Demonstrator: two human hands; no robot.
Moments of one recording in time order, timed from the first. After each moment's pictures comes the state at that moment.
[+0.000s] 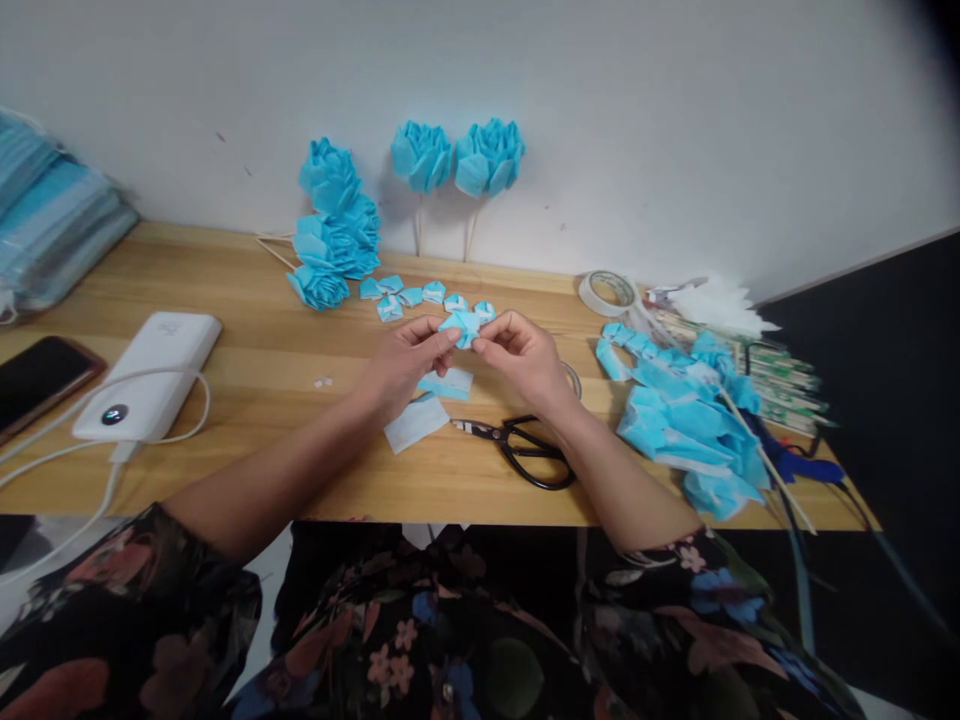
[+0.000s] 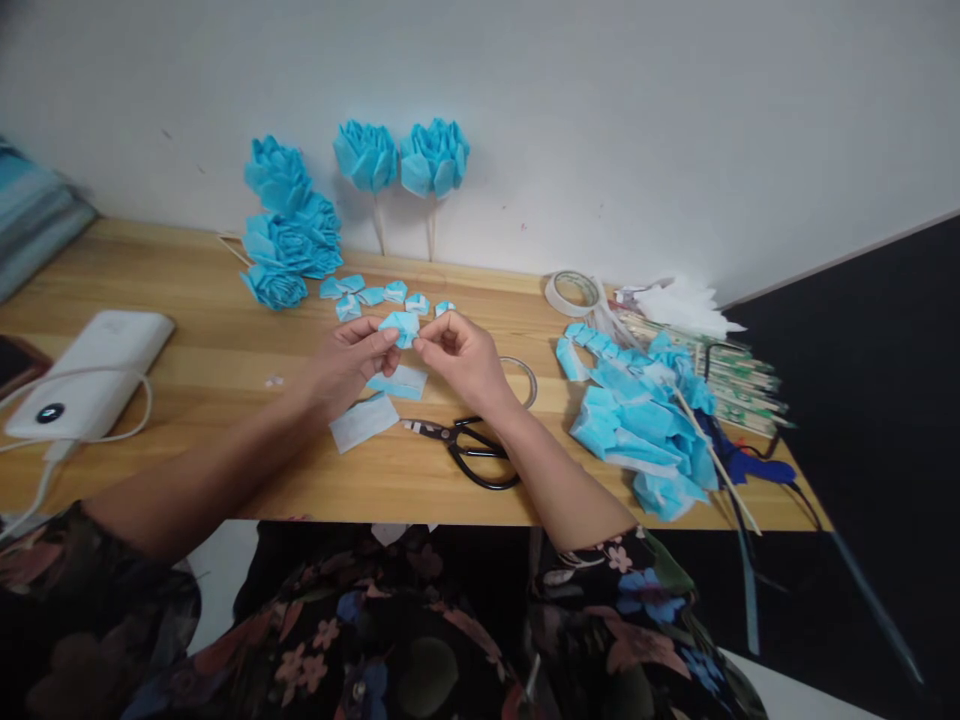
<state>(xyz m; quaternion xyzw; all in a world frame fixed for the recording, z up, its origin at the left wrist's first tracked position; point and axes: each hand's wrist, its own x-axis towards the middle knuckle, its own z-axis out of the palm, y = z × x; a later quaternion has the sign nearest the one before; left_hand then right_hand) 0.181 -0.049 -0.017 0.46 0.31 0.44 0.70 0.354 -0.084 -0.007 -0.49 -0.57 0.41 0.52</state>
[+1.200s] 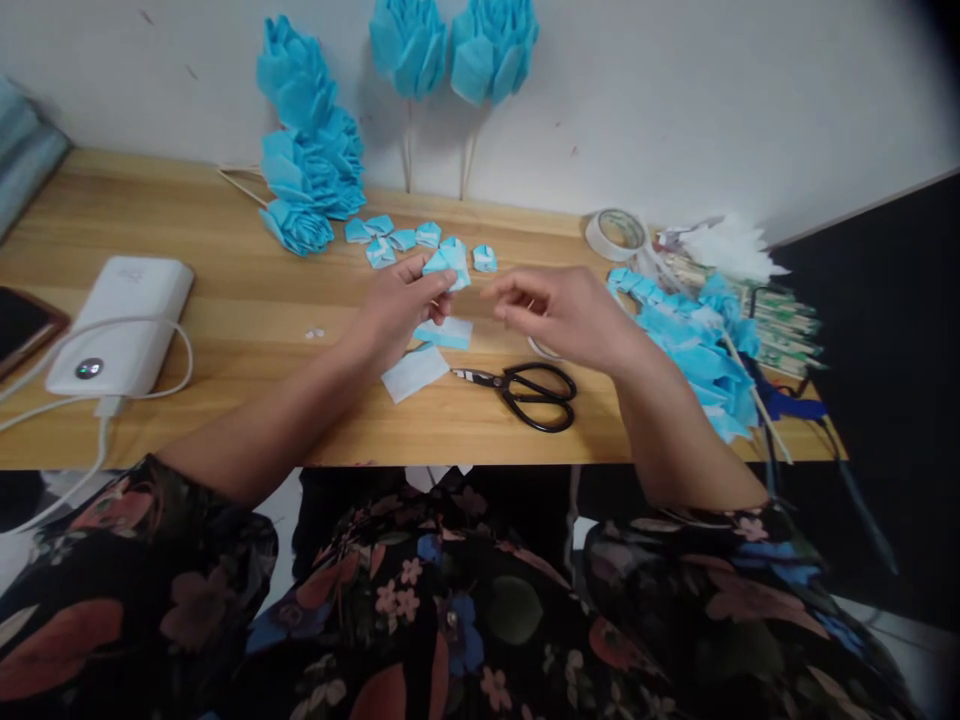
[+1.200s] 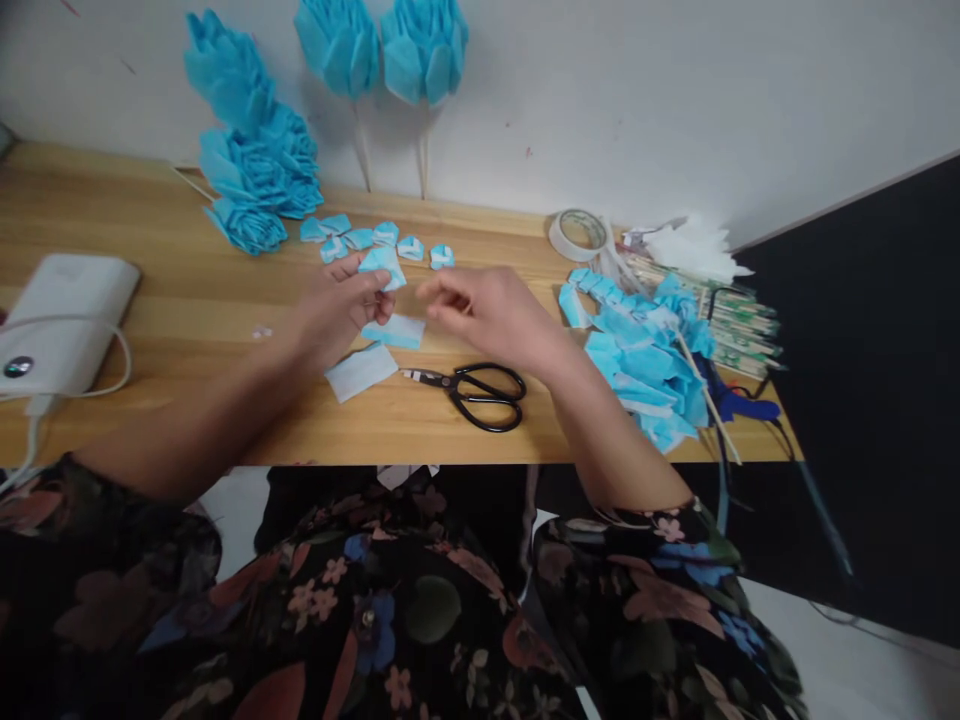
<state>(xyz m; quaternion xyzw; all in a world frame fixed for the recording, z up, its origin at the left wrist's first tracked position) 0.182 -0.051 -0.002 0.47 0.36 0.41 0.69 0.382 -0.110 0.038 -0.53 -0.74 0.28 0.30</state>
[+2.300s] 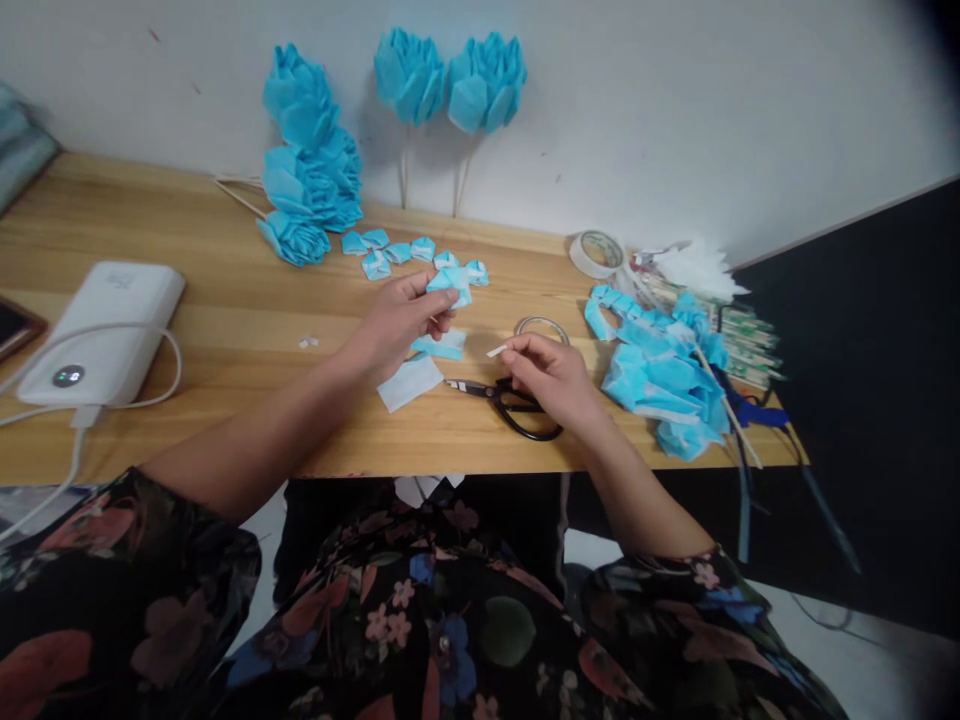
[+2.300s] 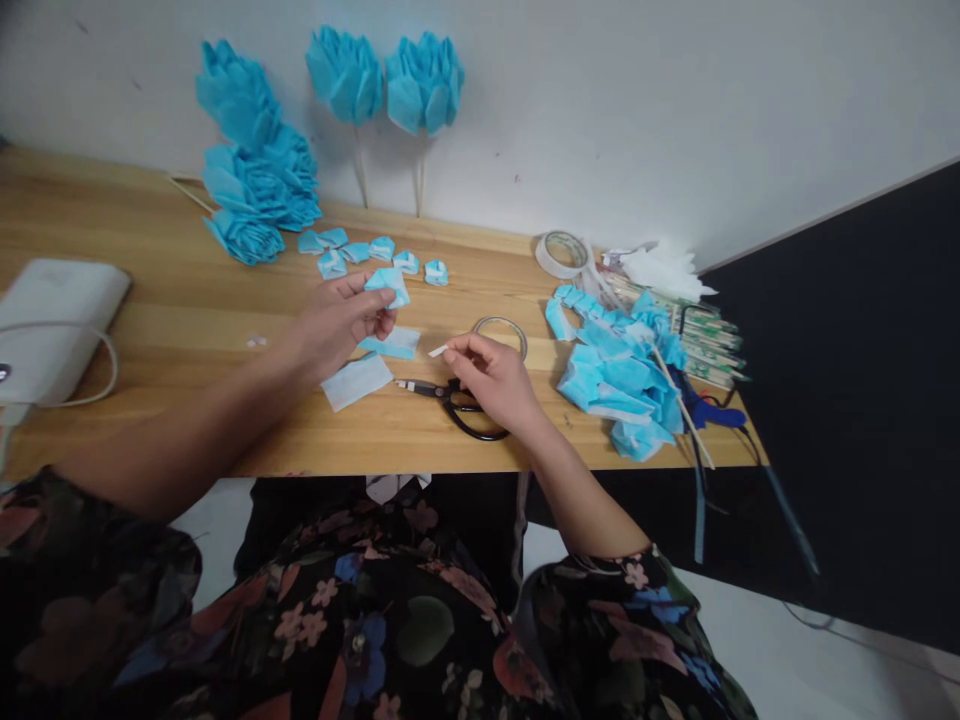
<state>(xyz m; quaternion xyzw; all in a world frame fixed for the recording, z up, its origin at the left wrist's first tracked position) 0.181 -0.052 -0.007 0.48 0.34 0.39 0.71 0.377 -0.159 -0.012 -0.60 -0.57 0.37 0.42</state>
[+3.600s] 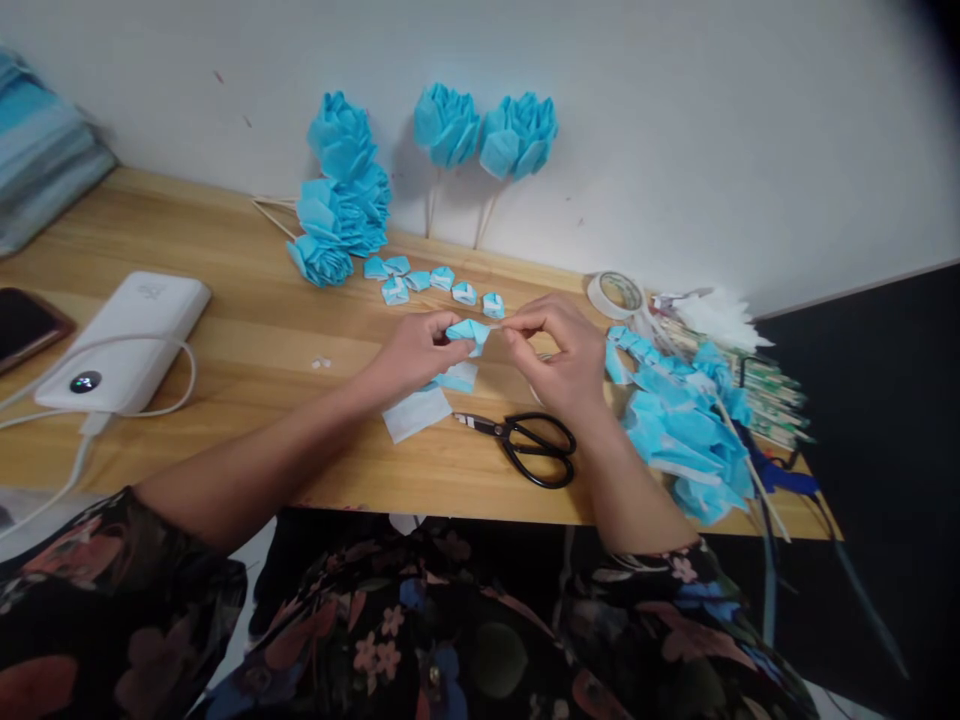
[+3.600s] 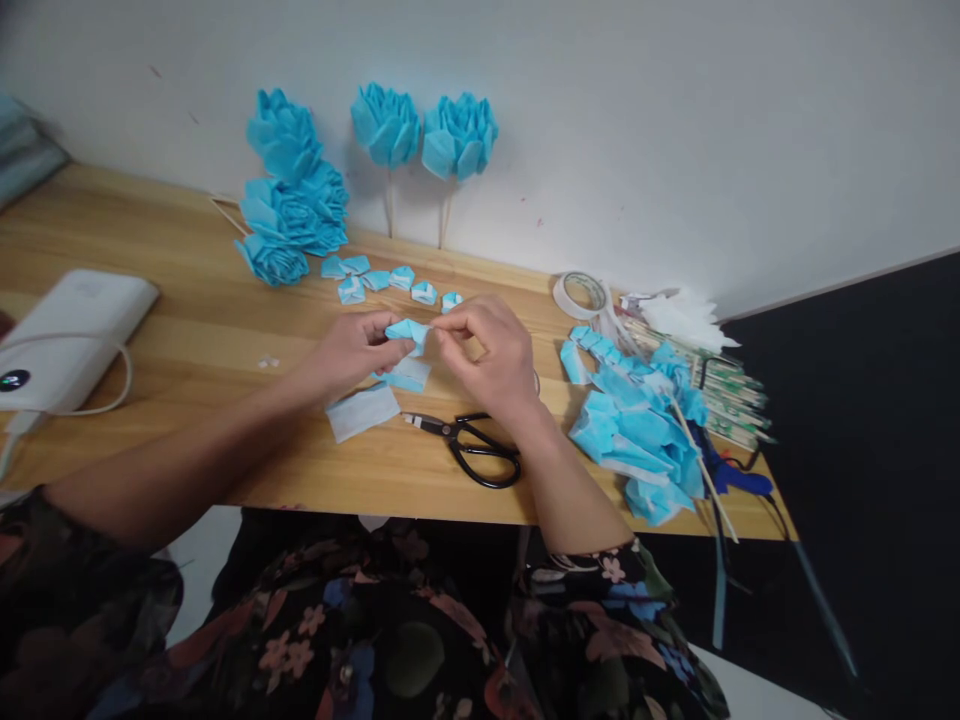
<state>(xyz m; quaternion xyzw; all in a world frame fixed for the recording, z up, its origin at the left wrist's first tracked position) 0.177 -0.053 0.004 0.63 0.41 0.30 0.58 0.366 -0.097 0.017 -0.46 -0.76 0.03 0.47</state>
